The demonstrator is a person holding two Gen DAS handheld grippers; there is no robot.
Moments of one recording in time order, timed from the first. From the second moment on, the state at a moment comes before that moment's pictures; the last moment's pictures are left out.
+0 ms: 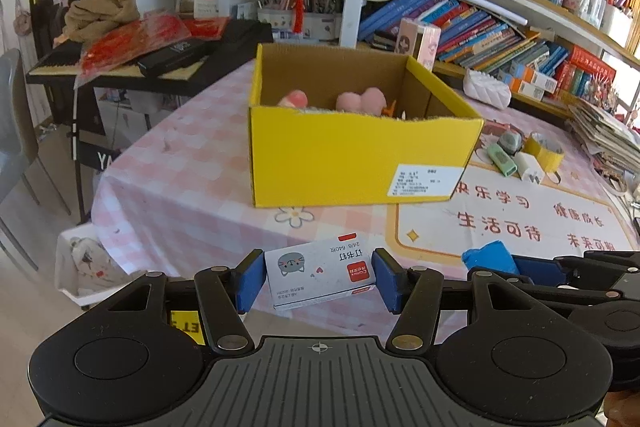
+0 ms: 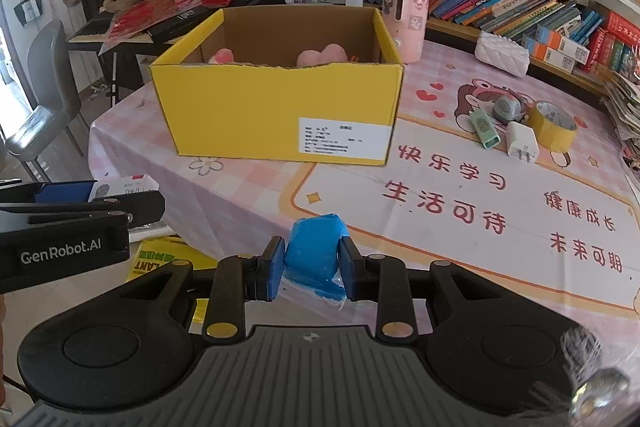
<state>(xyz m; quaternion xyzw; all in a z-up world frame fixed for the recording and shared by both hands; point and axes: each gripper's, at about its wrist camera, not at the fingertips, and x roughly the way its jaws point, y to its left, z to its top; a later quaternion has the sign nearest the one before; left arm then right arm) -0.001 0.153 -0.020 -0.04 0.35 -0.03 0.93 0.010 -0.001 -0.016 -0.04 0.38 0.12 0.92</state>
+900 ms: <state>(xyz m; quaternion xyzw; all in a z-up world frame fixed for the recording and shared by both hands) 0.091 0.138 0.037 0.01 0.23 -0.01 0.97 0.121 -0.013 0.066 0.00 0.24 0.11 0.96</state>
